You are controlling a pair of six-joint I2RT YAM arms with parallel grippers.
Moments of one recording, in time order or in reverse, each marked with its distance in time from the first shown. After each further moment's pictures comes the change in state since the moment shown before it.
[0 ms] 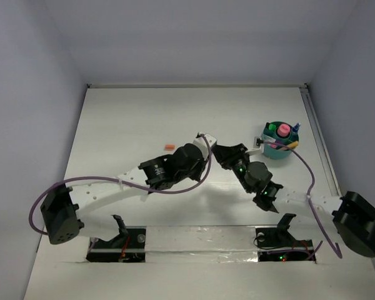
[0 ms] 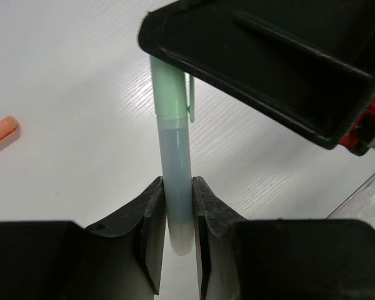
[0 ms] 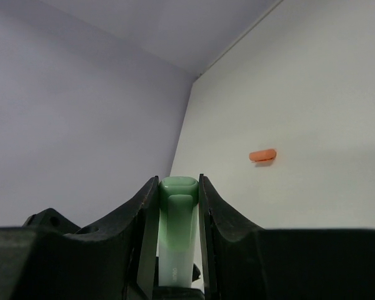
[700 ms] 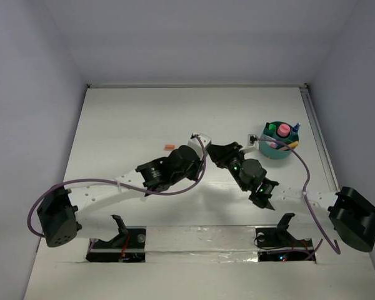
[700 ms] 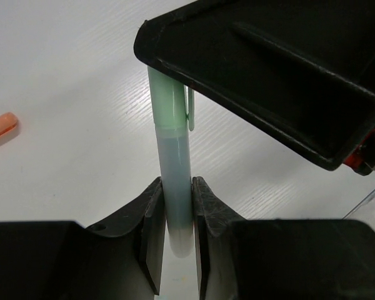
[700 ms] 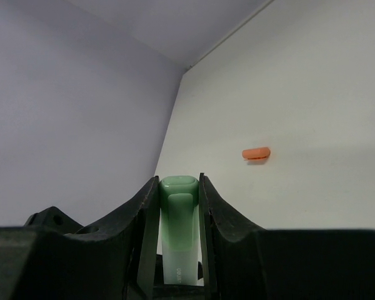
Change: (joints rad) left arm 0.022 -0.056 -0.117 0.143 -0.006 -0.027; right arm 0.033 0.033 0.064 -0.076 0.009 -0.066
